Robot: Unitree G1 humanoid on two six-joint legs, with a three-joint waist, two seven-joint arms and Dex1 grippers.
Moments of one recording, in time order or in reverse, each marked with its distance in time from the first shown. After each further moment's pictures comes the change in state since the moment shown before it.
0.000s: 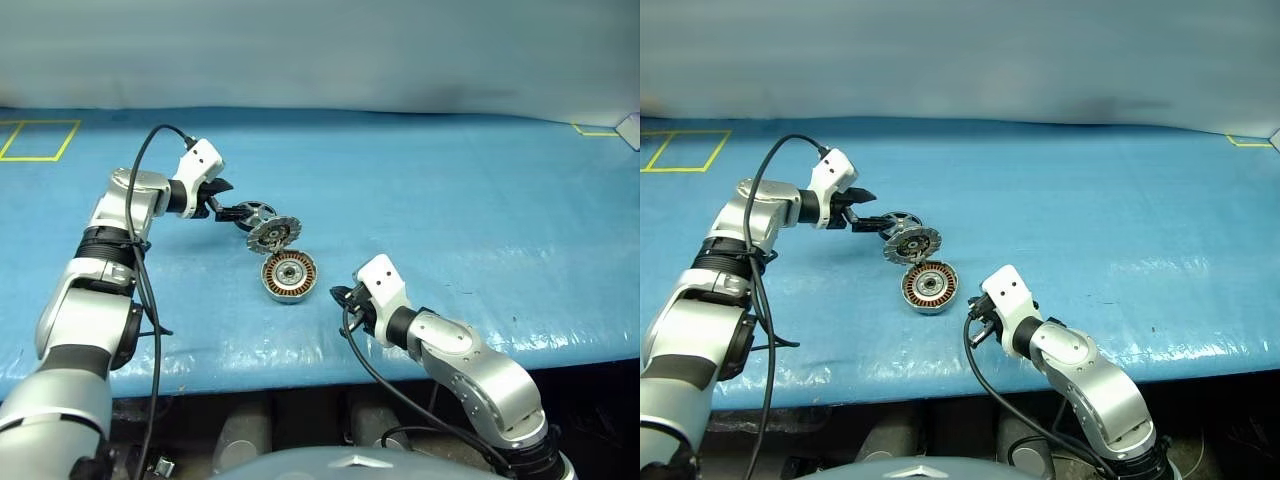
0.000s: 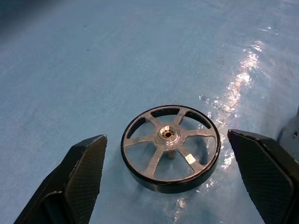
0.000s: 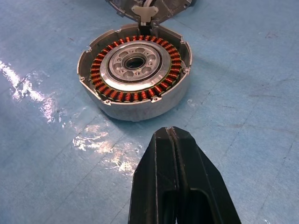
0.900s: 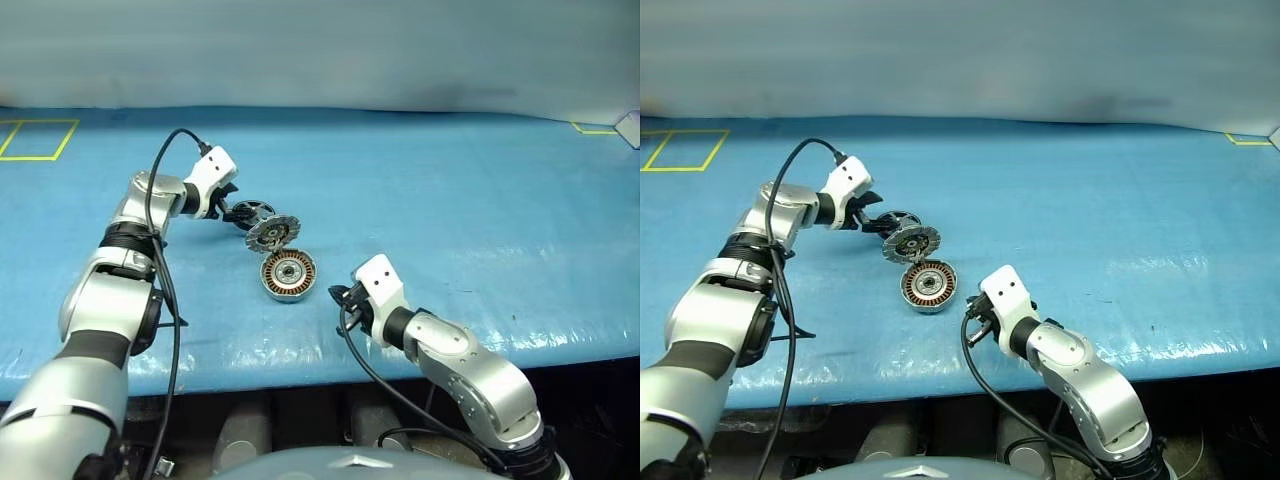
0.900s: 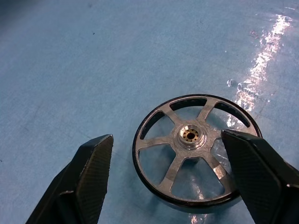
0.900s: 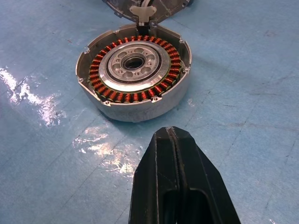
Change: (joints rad) left arm -0.060 -0.068 0.023 0.205 0.122 -0.178 0.082; right arm 0.001 0.016 0.013 0.005 -0.001 -0.006 -0.023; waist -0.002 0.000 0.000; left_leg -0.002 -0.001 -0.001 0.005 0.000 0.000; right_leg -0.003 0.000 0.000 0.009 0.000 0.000
